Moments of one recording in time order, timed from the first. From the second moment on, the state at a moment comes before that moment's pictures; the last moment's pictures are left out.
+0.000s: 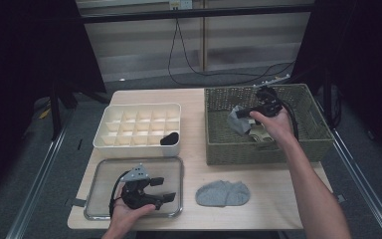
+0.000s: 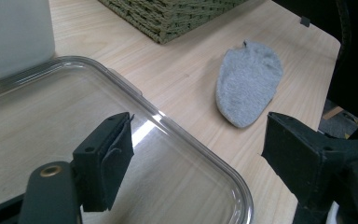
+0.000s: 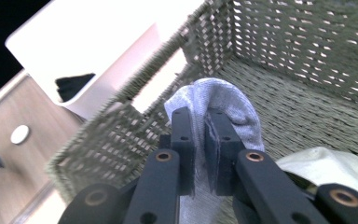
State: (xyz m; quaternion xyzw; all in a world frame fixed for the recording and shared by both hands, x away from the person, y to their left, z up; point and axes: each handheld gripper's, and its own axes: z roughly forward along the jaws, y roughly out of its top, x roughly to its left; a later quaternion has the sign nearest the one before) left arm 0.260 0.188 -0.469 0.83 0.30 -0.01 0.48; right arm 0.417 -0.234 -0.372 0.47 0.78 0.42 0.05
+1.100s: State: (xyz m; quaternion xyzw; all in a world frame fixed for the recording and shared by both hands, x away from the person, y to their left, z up) left arm 0.255 0.181 -0.469 0.83 0.28 -0.01 0.47; right arm 0.372 -0.241 -0.348 0.44 0.73 0.52 0.06
